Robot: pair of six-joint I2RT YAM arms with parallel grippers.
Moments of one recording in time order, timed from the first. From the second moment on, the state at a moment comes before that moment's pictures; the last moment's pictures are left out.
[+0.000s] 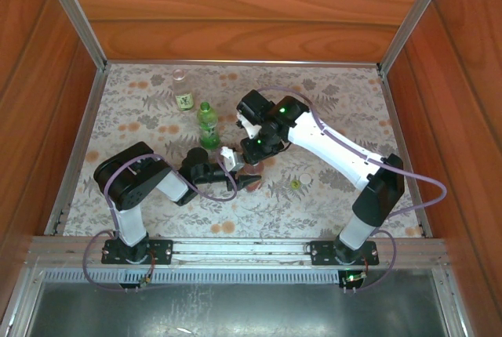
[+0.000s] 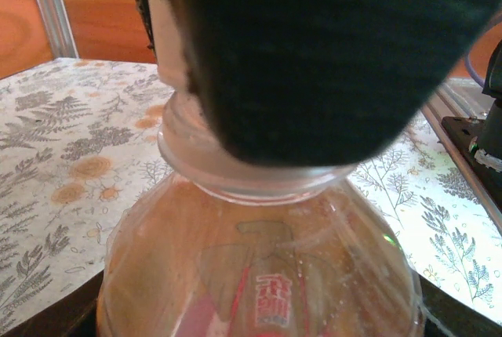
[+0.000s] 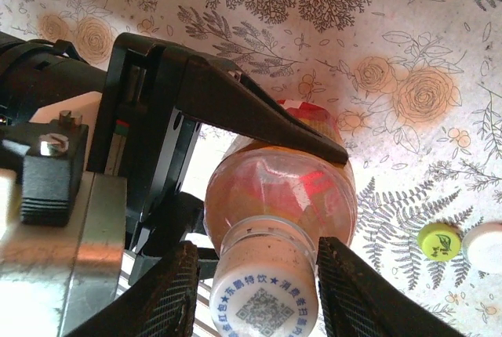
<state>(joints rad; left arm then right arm) -0.77 1.83 0.43 1.28 0.67 0.05 0.88 1.68 1.63 -1.25 -0.13 0.29</state>
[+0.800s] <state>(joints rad) -0.77 1.83 0.43 1.28 0.67 0.05 0.88 1.63 1.61 -1.25 -0.12 0.29</state>
